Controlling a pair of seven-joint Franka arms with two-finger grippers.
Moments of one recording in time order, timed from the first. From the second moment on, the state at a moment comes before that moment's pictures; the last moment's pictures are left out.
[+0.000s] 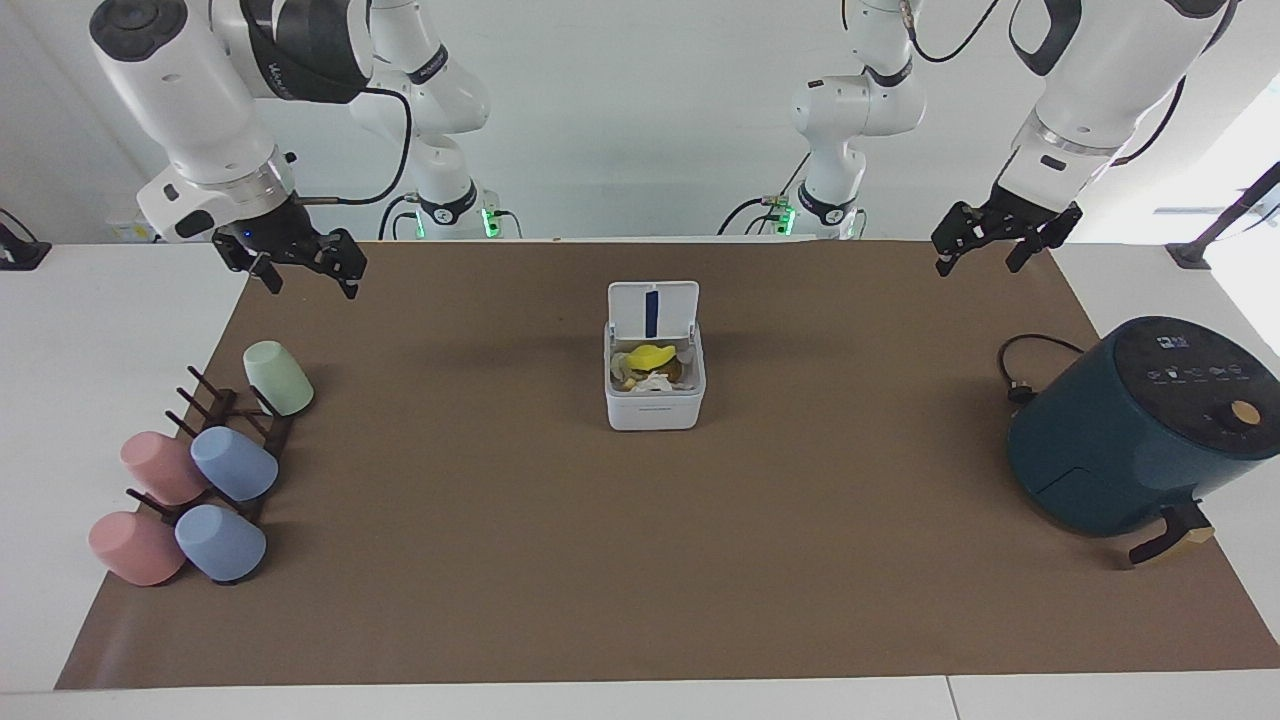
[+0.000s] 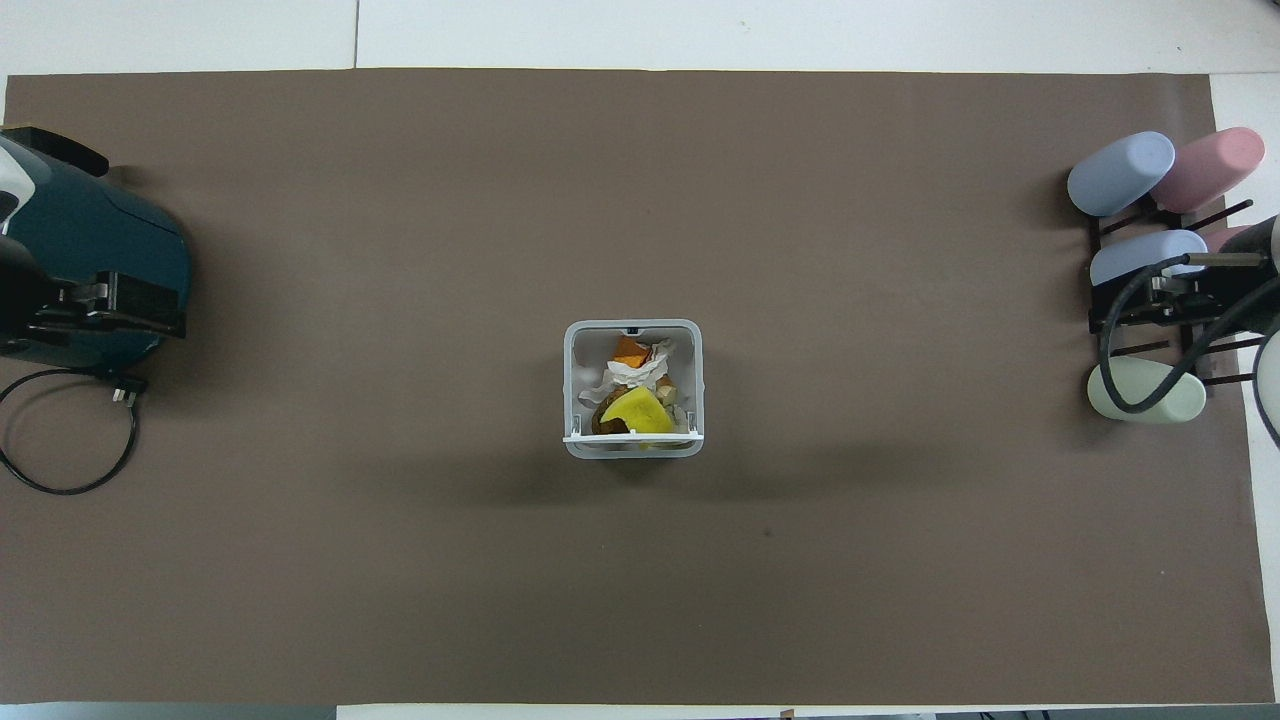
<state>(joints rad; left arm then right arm) -0.03 -0.06 -0.07 -1.66 -0.01 1.57 -0.09 -0.01 -0.02 -0.01 -1.69 -0.03 1.60 0.07</state>
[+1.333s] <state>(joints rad) -0.36 -0.10 -0.11 -1.76 -0.04 1.65 -0.43 -0.01 -0.02 -0.01 -1.69 -0.03 1.60 0.07</state>
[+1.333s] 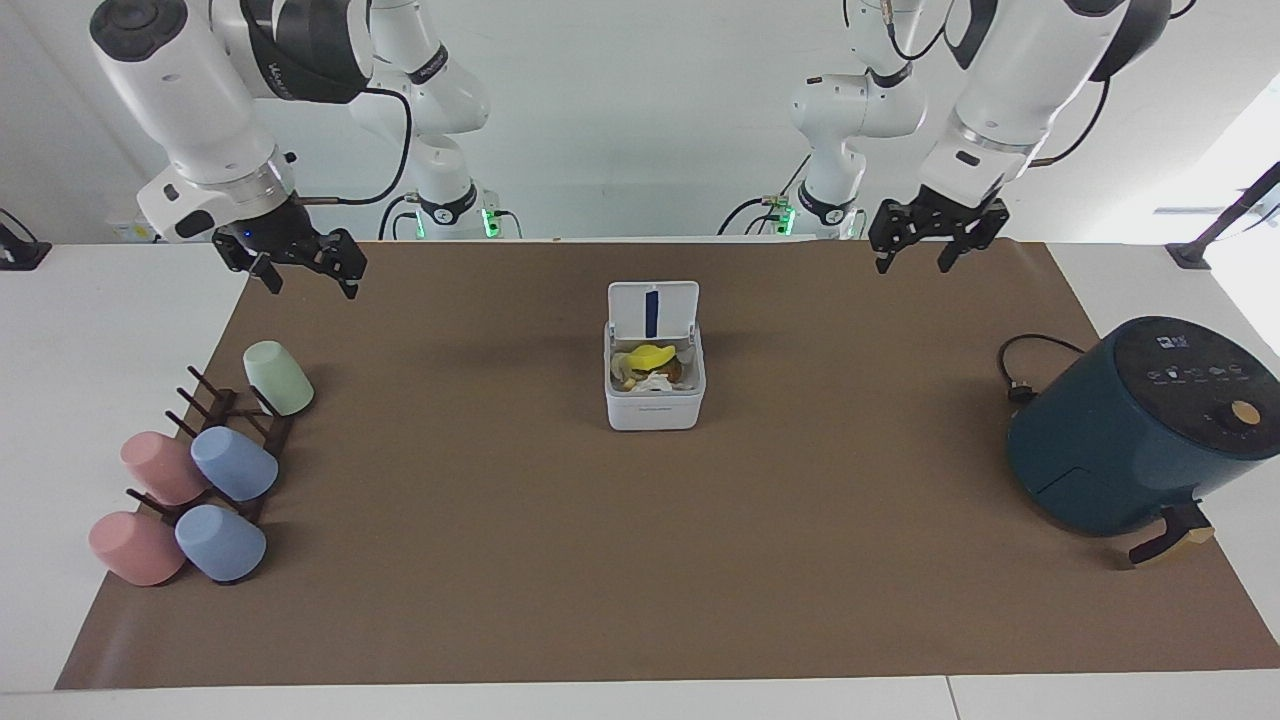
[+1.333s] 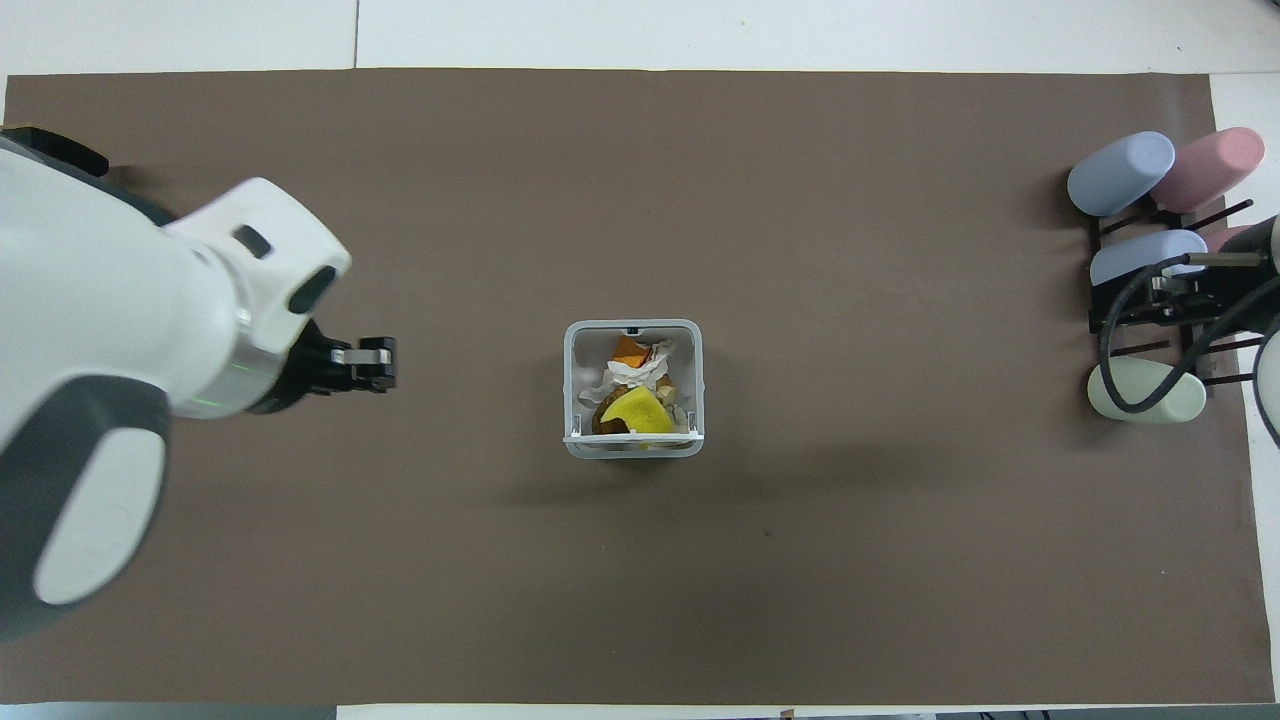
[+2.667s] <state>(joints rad) -0.64 0.07 -0.08 -1.88 -0.07 2.21 -0.76 -0.01 -0.02 -0.01 -1.69 -0.03 1.60 0.07</state>
